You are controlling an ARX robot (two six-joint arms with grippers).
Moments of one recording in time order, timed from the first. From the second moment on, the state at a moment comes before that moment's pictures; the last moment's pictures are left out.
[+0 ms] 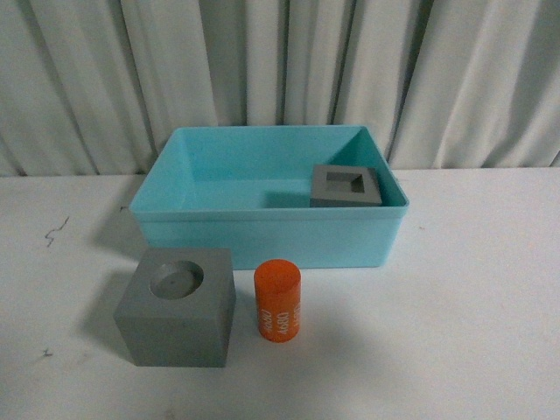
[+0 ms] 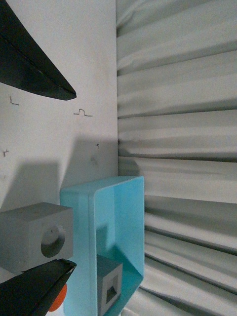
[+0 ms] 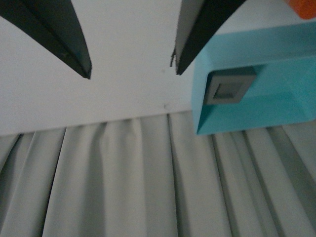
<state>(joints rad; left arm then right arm) 0.00 0.01 0.01 0.00 0.00 -0.01 0.16 1.06 0.18 0.82 0.16 0.10</state>
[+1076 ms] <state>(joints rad) 0.00 0.01 0.01 0.00 0.00 -0.01 0.00 0.53 0.01 0.52 0.00 0.01</state>
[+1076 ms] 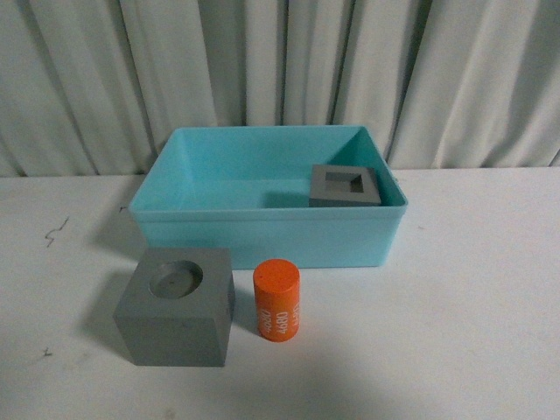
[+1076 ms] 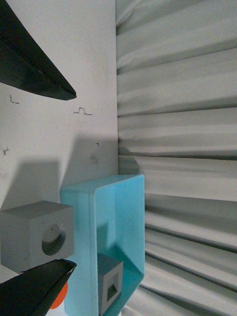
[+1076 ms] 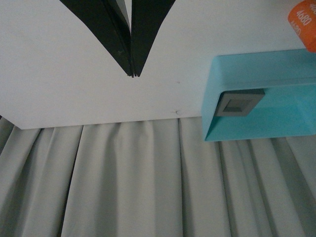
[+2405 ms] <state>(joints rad) 0.00 0.01 0.01 0.00 0.00 -0.01 0.00 0.00 0.01 0.00 0.00 0.01</state>
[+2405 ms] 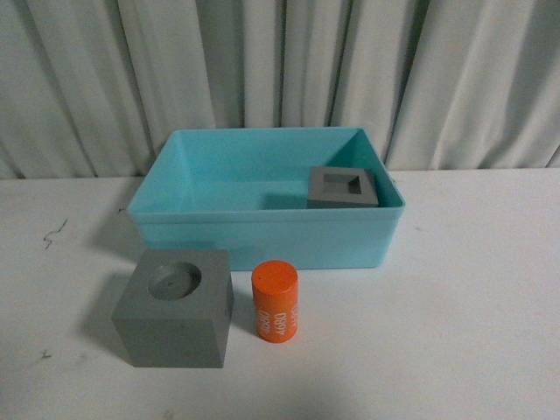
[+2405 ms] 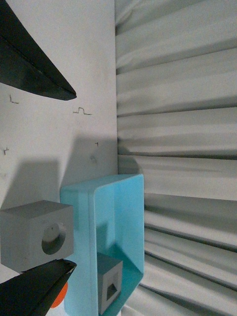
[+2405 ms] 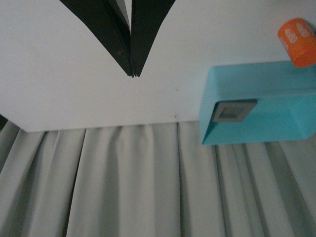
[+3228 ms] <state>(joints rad) -0.04 0.14 0.12 -0.28 -0.06 -0.10 0.00 0.00 0.01 0.00 0.00 0.00</state>
